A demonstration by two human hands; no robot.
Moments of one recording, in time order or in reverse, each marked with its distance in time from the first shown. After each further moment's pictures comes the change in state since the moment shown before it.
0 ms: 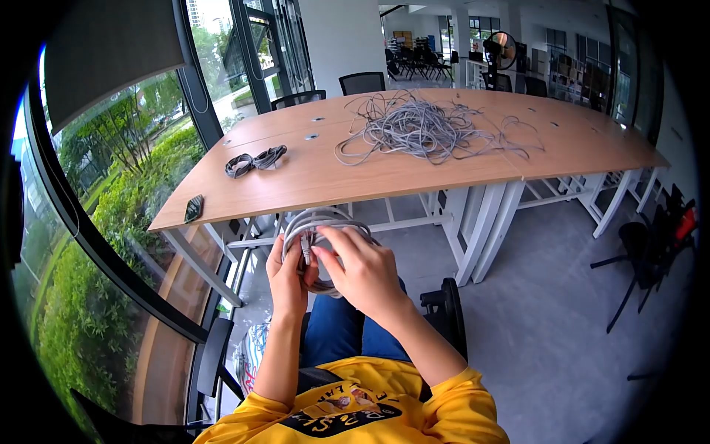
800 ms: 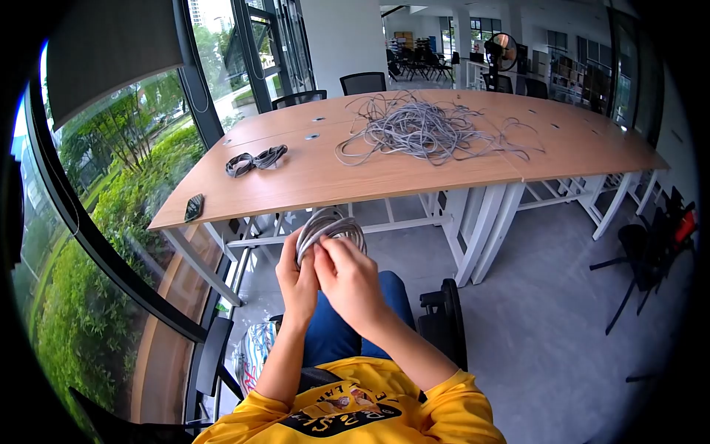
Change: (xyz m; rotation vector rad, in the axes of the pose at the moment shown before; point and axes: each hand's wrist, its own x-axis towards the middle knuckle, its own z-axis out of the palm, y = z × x) left_hand -0.003 -0.011 0.005 0.594 0.039 0.477; right_hand -0.011 -0.011 0.022 0.206 0.115 0.150
